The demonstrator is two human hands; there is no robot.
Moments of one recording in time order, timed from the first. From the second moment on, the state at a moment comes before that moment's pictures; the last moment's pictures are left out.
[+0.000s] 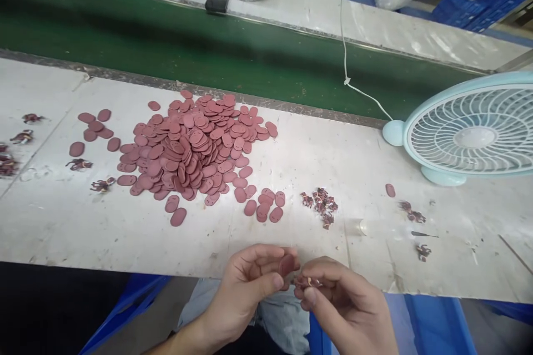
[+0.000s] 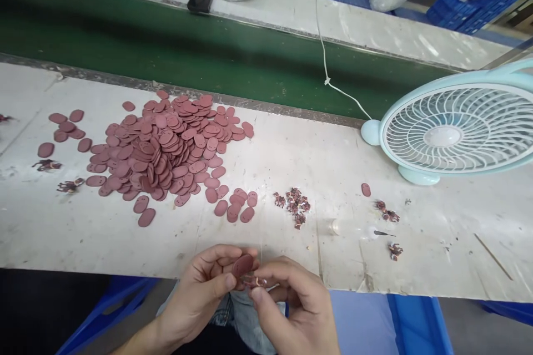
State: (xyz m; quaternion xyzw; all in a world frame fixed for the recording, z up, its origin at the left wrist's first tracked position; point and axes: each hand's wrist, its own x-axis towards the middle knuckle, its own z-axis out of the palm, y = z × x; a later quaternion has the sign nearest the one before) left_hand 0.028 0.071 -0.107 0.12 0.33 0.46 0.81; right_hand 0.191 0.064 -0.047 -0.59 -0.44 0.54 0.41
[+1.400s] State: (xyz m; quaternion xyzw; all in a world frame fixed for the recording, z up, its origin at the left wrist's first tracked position) left_hand 0.042 0.061 -0.113 0.34 0.39 0.54 0.67; right_hand 0.185 0.058 -0.067 -0.57 -0.37 0.56 0.48
